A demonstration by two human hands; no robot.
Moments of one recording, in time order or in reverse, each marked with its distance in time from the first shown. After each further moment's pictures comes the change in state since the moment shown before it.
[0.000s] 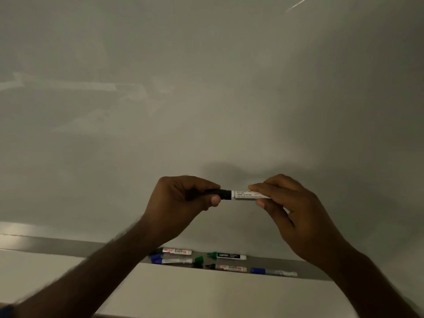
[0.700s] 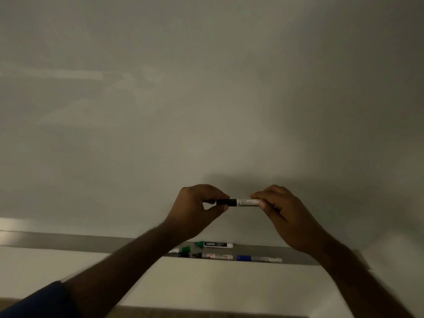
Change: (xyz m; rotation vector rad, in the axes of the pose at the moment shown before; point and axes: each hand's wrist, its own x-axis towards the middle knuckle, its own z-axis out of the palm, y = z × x) left_hand 0.009 -0.061 0.069 0.301 -0.128 0.138; right_hand -0.037 0.078 0.014 0.003 -0.142 0.220
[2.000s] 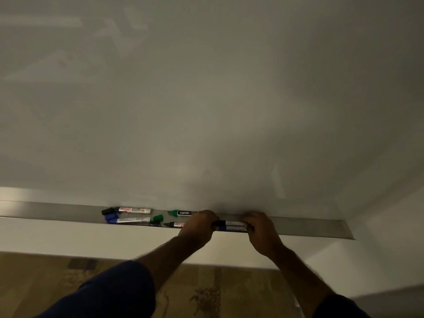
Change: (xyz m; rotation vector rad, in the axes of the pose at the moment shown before) left_hand -0.047 -0.115 0.209 0.371 -0.518 -0.365; right_hand -0.094 0.198 0.135 -0.104 -0.227 0.387
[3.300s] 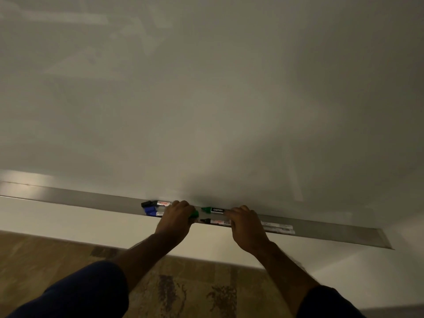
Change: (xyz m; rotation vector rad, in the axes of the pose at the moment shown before) left_hand -0.071 -0.136 -0.057 0.149 0.242 -0.108; right_hand 0.026 -0.131 0.056 -0.182 -0.065 -0.215
